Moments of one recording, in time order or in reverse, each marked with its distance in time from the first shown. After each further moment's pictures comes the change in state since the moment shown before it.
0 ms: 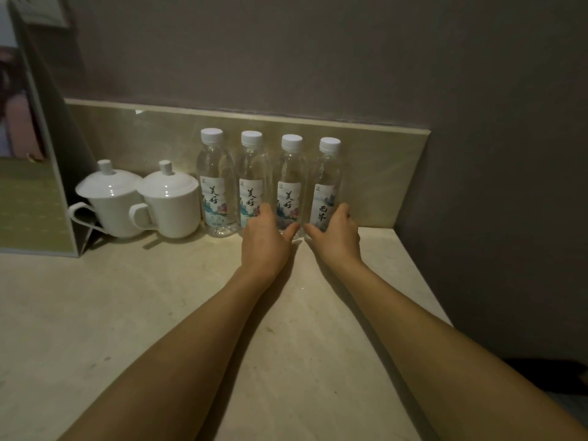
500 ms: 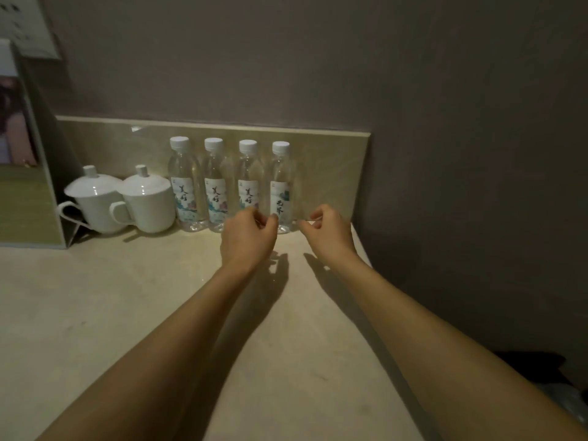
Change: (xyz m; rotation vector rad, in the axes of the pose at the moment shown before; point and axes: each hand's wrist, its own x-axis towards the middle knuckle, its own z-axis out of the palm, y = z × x) left_hand -0.054 0.062 -0.009 -0.063 -0.007 -0.092; right_hand -0.030 0.028 -0.077 0.059 -0.020 -0.131
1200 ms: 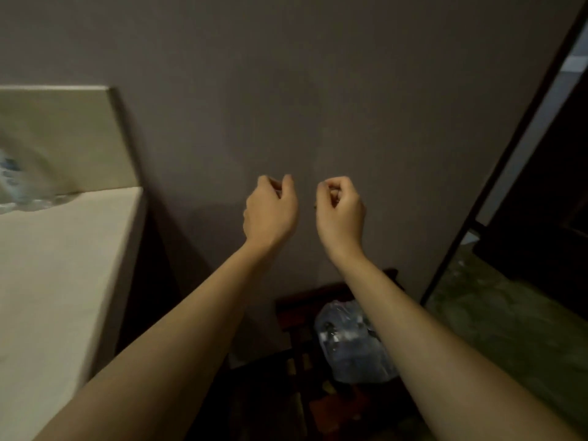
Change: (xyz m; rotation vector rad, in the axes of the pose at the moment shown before) left_hand -0.220 0.265 0.278 -0.230 -0.202 0.086; right_hand -0.089 0.235 -0.334 0.201 0.606 -0.058
